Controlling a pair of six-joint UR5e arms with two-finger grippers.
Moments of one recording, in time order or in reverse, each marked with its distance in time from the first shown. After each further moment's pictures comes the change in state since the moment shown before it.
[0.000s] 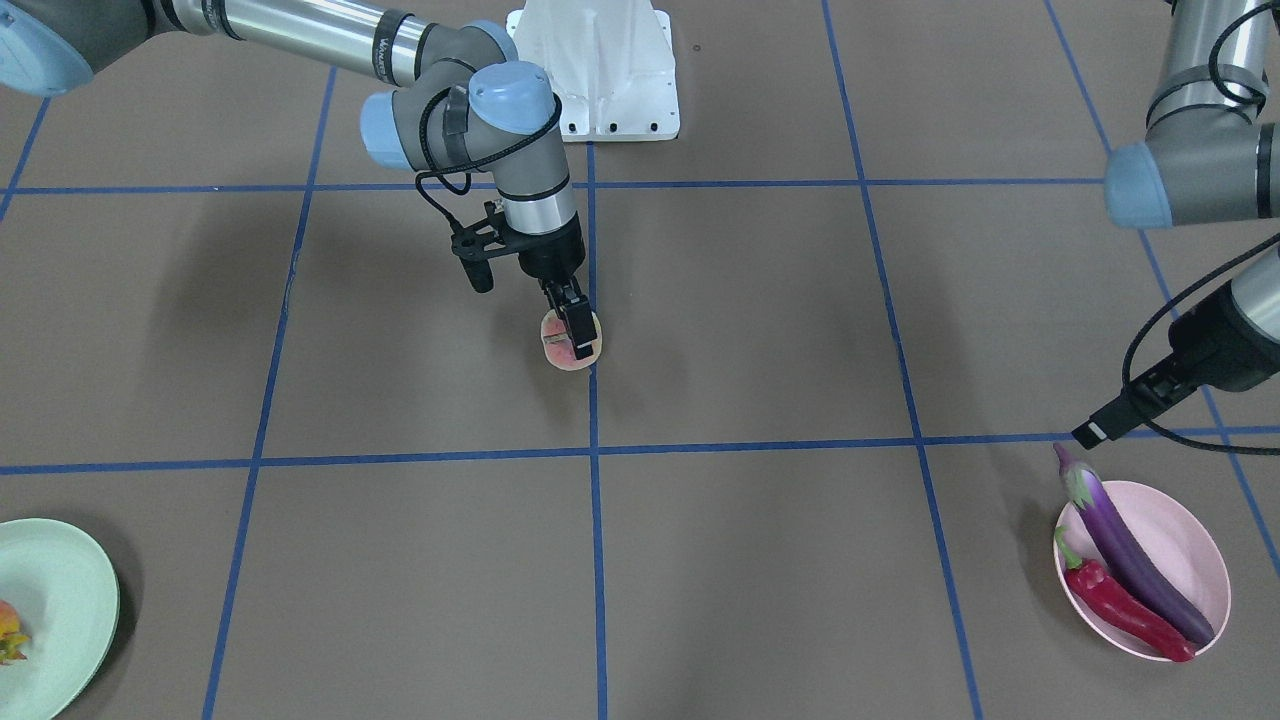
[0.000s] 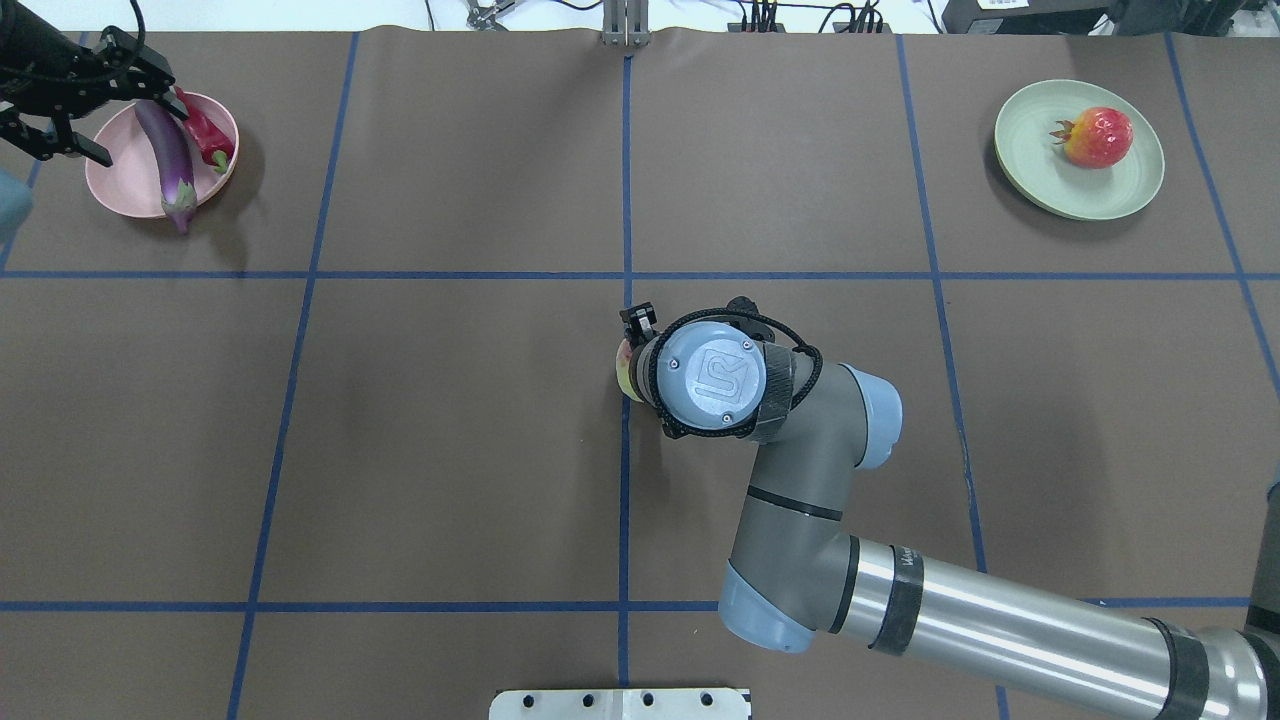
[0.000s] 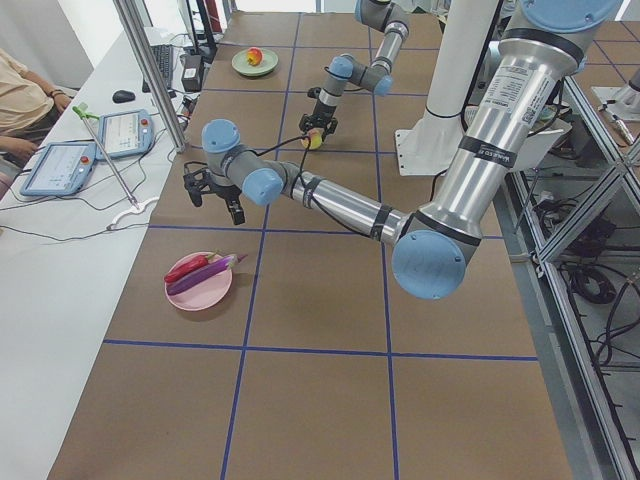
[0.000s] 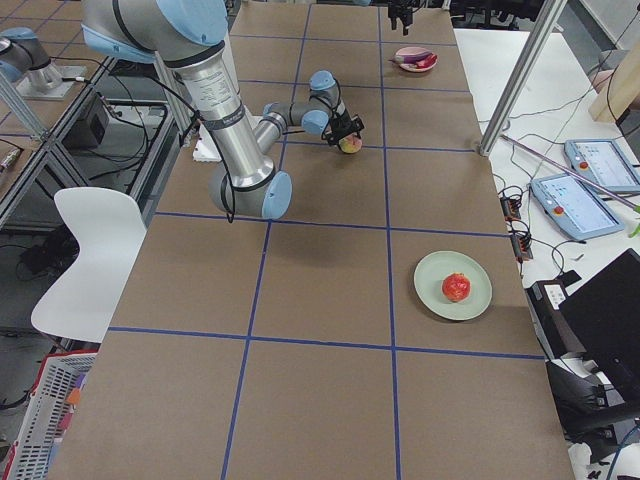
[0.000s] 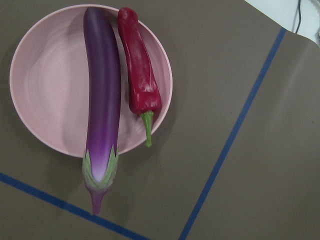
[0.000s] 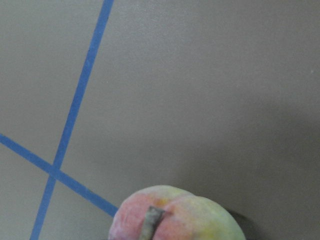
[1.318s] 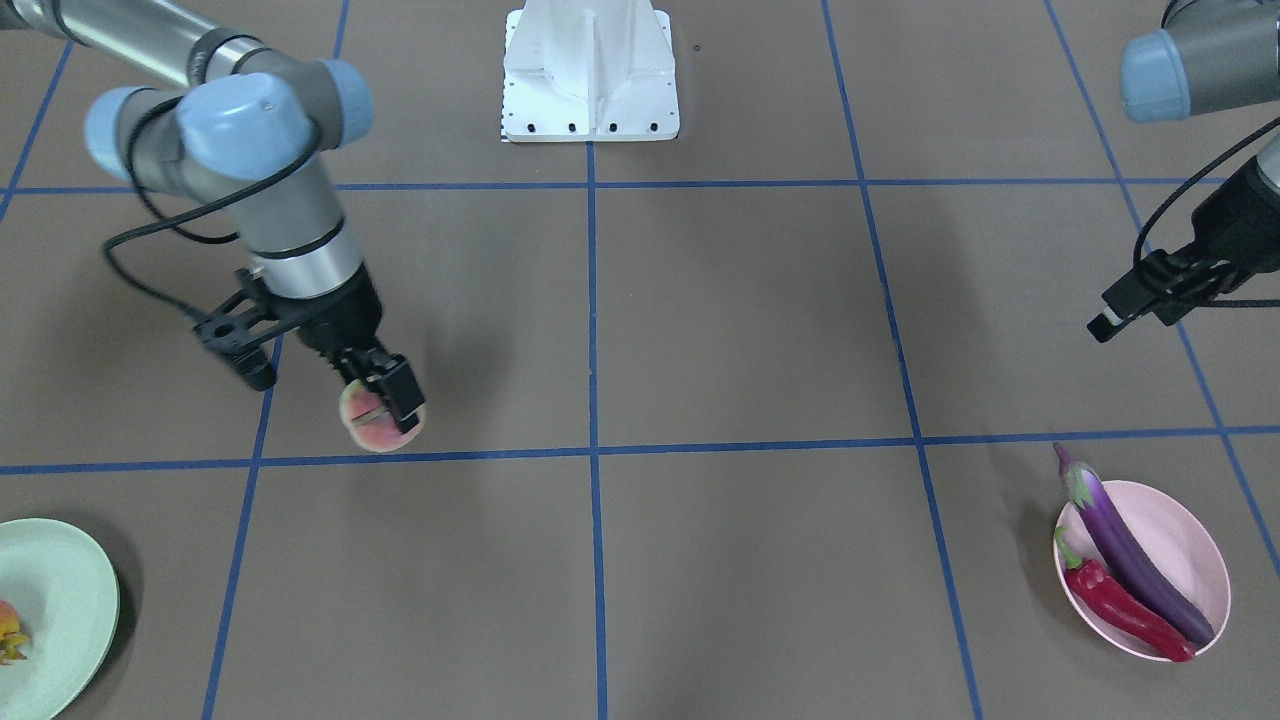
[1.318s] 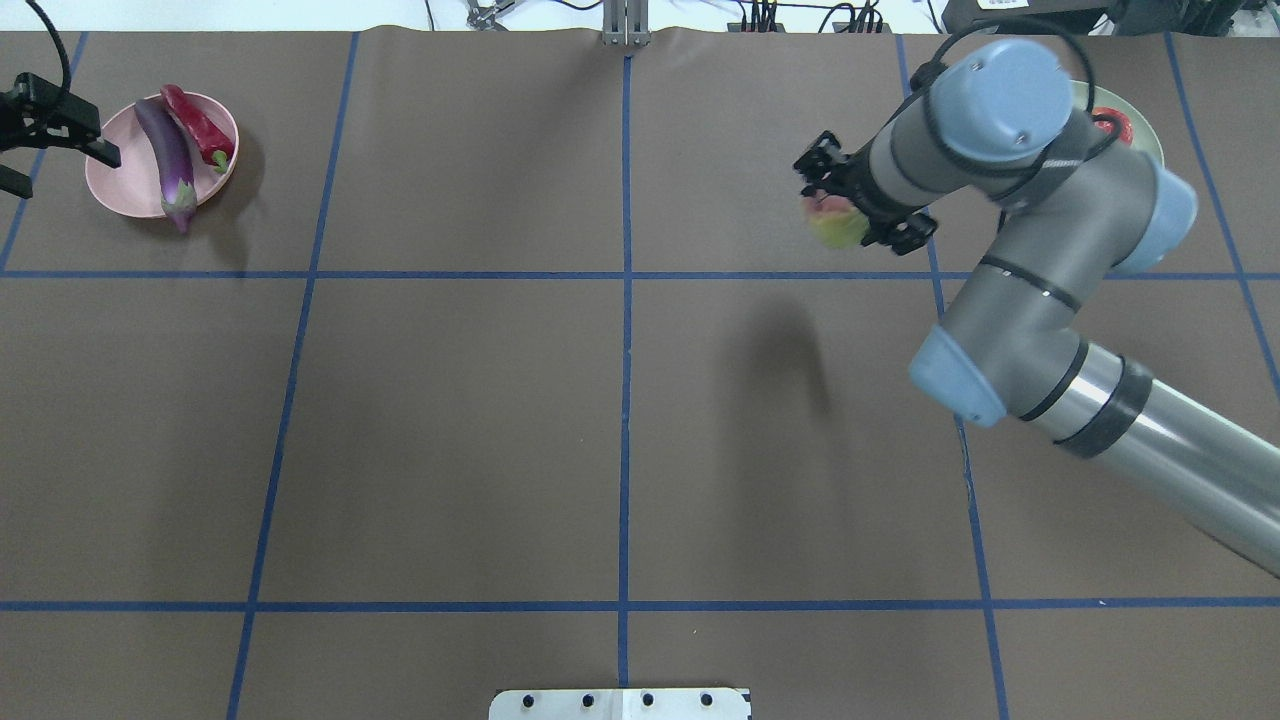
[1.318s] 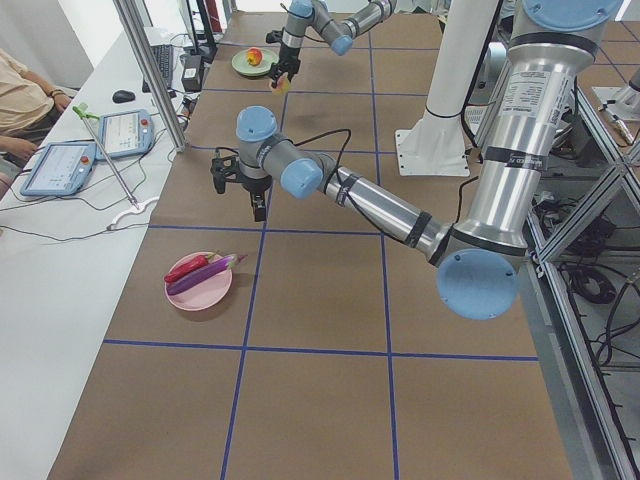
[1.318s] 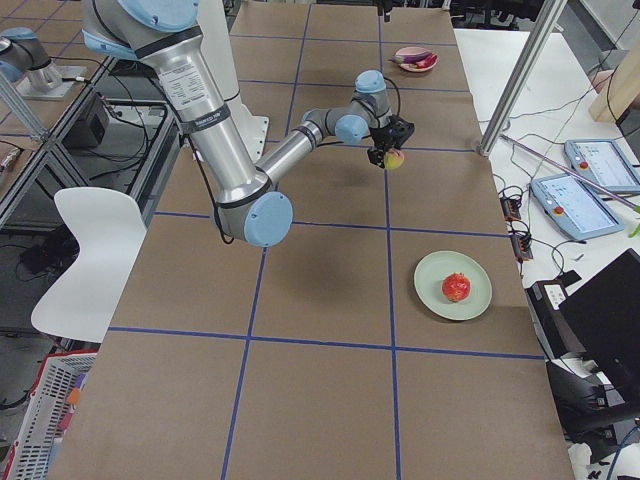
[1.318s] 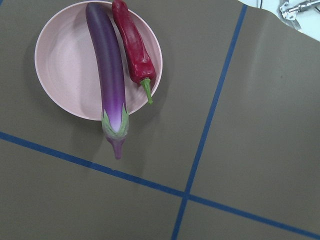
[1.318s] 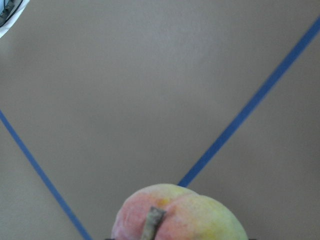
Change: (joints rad) left arm -0.023 0.190 -0.246 0.066 0.007 0.313; right arm 0.475 -0.187 0.114 -0.097 0.381 -0.952
